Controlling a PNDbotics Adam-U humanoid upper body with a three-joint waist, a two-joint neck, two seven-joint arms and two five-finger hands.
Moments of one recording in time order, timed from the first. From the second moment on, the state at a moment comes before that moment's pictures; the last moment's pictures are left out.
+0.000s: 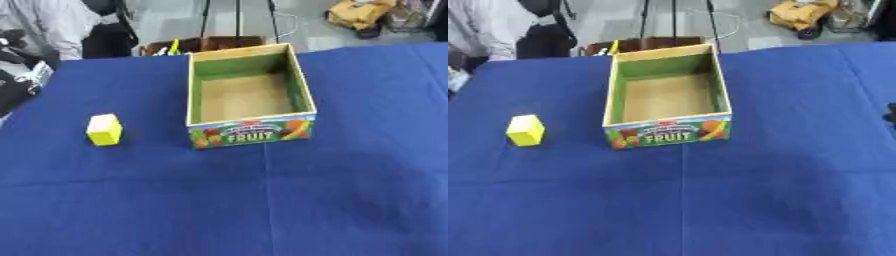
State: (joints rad) left arm -0.43 0.60 0.16 -1.73 -0.64 0.23 -0.32; right arm -0.11 -0.25 -0.25 -1.98 0.34 -0.05 0.02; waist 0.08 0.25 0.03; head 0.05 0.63
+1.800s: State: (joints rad) left arm -0.79 0.74 -0.09 -1.09 -0.82 -0.19 -0.90; right arm -0.10 -0.26 -0.23 -1.98 0.34 -0.06 0.03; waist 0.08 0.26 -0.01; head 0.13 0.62
